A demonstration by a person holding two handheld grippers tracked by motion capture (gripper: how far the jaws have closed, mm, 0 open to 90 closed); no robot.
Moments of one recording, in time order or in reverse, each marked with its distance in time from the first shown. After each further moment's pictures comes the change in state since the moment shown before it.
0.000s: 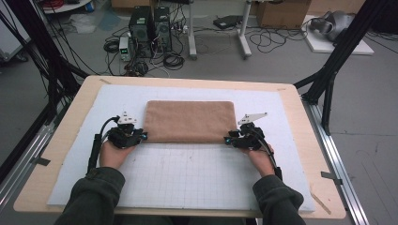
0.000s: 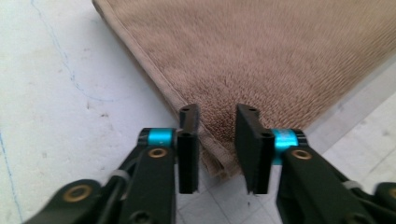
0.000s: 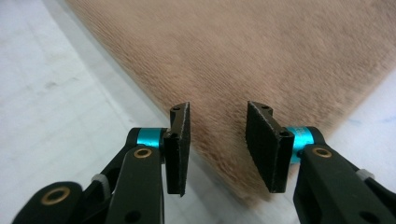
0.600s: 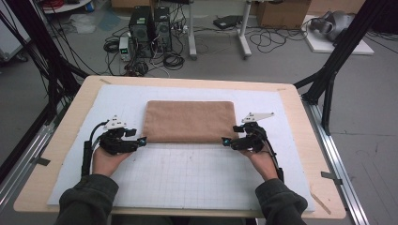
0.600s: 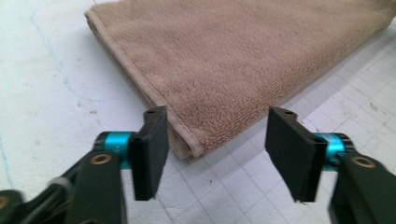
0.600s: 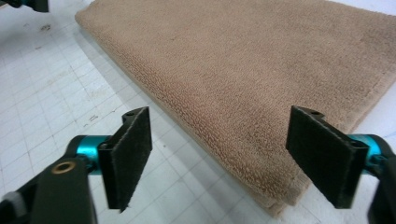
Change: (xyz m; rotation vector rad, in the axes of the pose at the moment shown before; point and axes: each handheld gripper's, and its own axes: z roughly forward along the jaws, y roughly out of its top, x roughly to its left) left arm -0.008 -0.011 -0.029 -0.100 -0.059 -0.032; right arm 0.013 0.007 -0.019 -0.087 0.011 0.063
